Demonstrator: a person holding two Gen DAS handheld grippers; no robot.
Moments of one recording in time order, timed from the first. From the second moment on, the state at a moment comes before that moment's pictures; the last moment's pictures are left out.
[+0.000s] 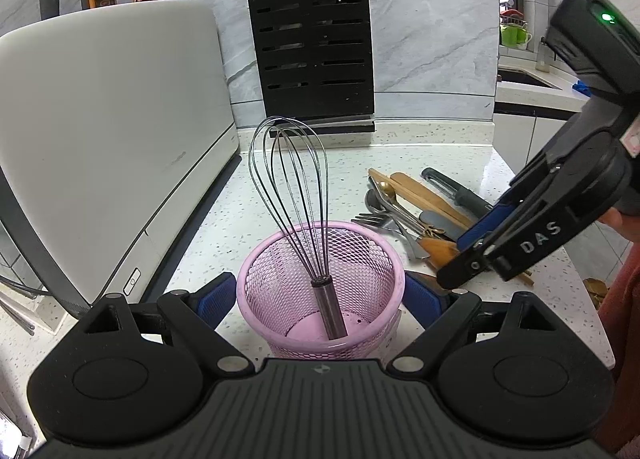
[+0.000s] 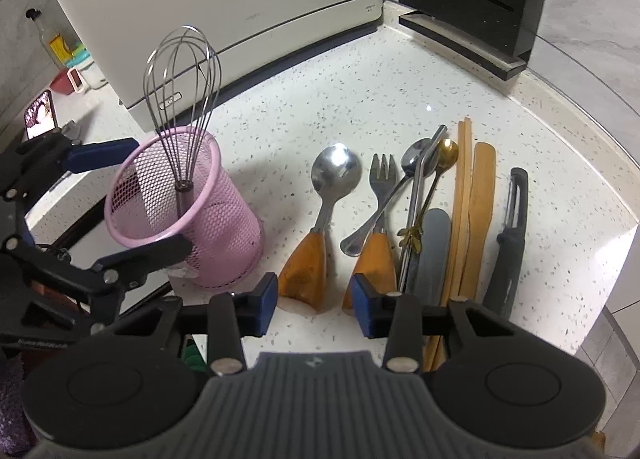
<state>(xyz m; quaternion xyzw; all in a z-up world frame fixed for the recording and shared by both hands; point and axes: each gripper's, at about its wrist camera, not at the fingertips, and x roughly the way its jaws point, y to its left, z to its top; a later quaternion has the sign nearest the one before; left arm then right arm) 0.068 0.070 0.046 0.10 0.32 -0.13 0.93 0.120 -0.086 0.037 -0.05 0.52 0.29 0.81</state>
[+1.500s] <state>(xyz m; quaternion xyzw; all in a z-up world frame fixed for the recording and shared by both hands) 0.074 0.074 0.046 0.10 0.32 -0.13 0.93 0.172 -0.043 0.013 -0.05 0.54 0.25 0.80</state>
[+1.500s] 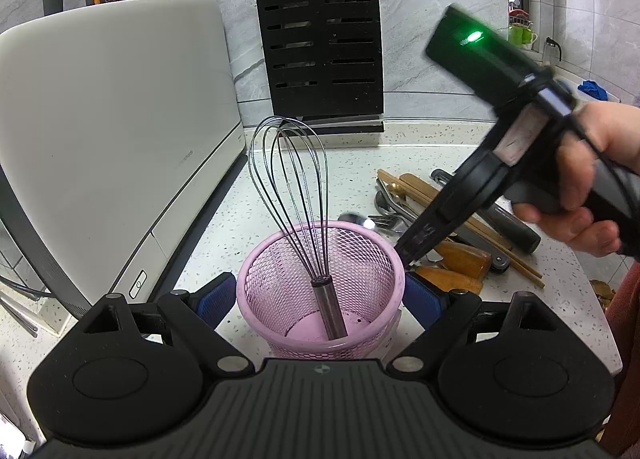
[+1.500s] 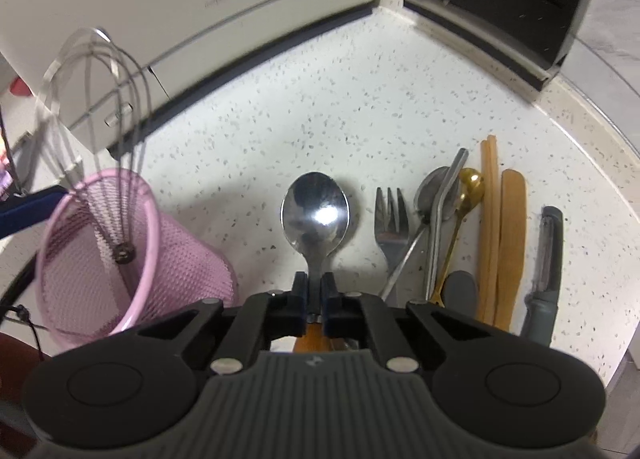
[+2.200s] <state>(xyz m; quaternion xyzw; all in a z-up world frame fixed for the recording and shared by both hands) 0.078 0.075 0.045 0.10 0.32 -0.13 0.93 0.122 -0.092 0.078 0.02 0.42 0.29 0.86</state>
